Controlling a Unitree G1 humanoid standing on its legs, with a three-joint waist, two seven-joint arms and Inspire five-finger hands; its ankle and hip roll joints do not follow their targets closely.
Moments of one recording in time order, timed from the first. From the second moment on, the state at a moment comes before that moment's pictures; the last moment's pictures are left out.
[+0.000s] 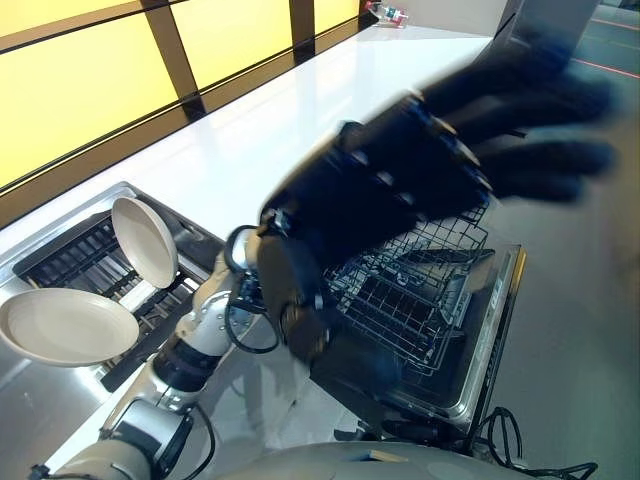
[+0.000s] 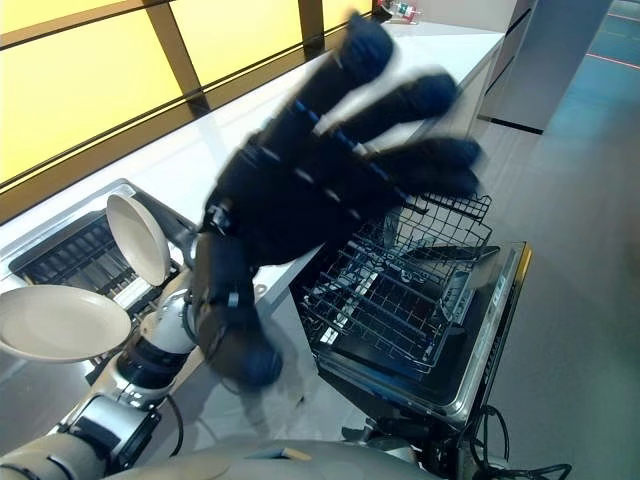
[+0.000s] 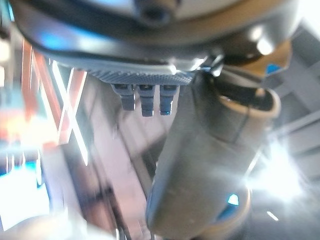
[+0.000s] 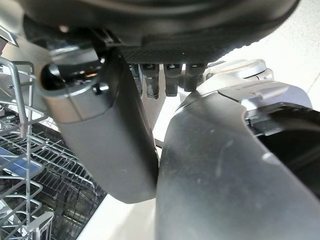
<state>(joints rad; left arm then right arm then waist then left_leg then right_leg) -0.35 0.40 -0.29 -0.33 -1.19 -0.19 -0.79 0.04 -0.27 0.09 1.16 0.37 0.17 0.29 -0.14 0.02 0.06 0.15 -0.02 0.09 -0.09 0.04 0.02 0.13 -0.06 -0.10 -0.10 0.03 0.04</state>
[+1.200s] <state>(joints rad) 0.04 1.17 0.25 0.18 0.66 -0.24 0.32 0.04 -0.30 0.08 1.25 0.40 0.21 0.28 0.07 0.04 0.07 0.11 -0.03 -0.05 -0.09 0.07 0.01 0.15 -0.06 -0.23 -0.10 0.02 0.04</state>
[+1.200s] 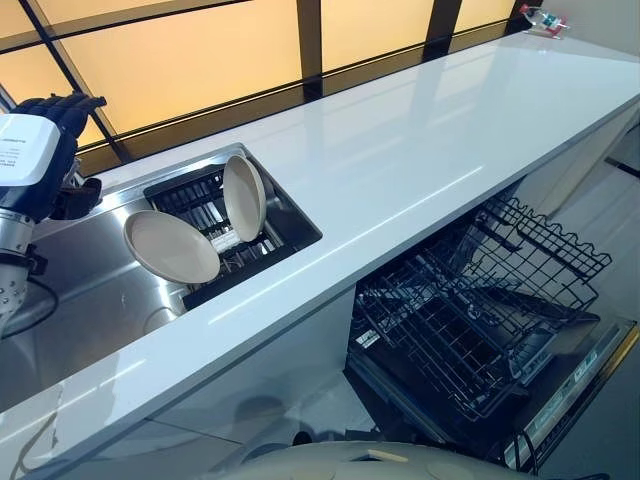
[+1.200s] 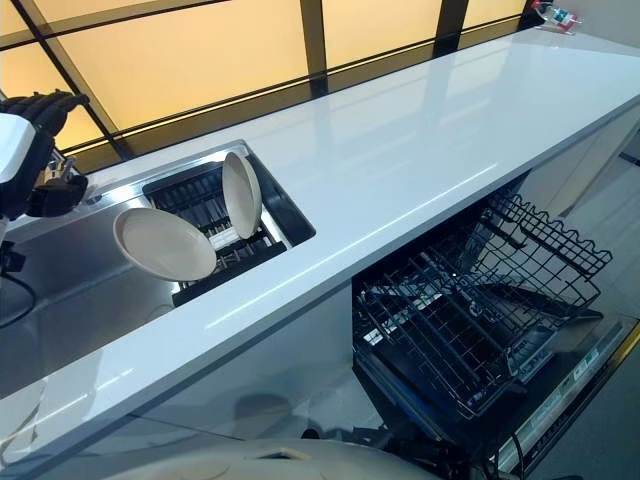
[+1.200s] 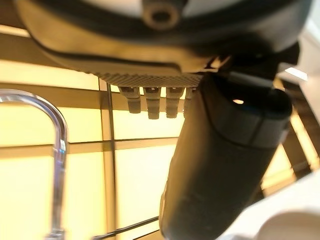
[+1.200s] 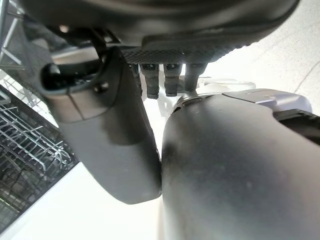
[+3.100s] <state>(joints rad) -0.08 1.28 0.03 0.17 0.98 -0.42 -0.01 0.03 -0.31 0.06 1.26 0.38 0.23 0.30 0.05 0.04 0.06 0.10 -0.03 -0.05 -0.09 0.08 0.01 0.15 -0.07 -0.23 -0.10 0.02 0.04</state>
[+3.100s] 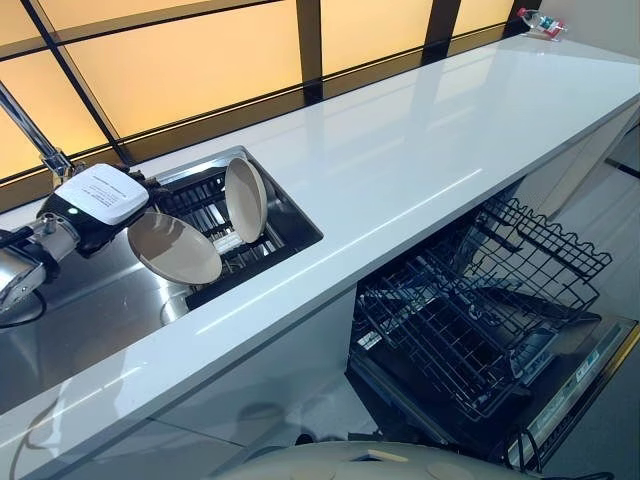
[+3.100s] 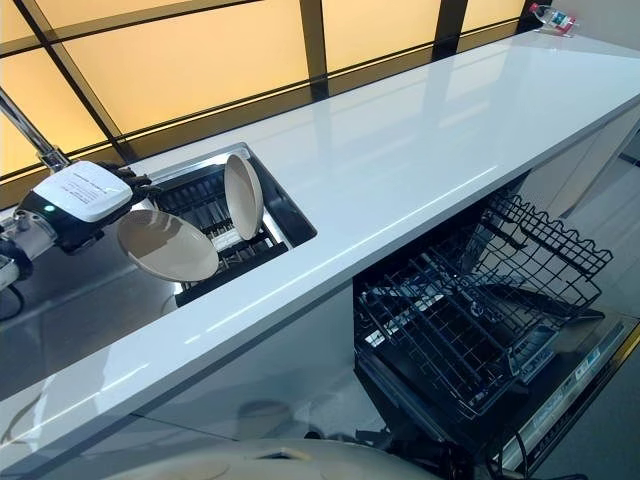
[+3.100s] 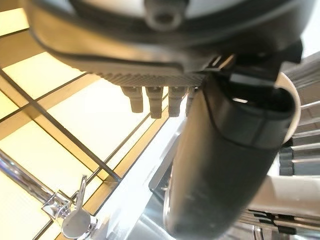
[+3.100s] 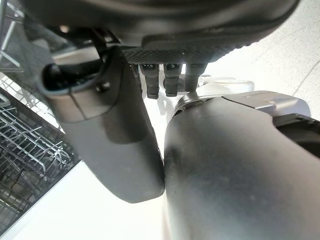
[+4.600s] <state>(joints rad) -0.09 1.30 -0.01 0.11 0.96 -0.44 -0.19 0.03 -0.31 0.06 1.27 0.38 0.22 0.31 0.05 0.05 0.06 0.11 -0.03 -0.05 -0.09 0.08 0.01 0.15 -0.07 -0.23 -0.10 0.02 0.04</state>
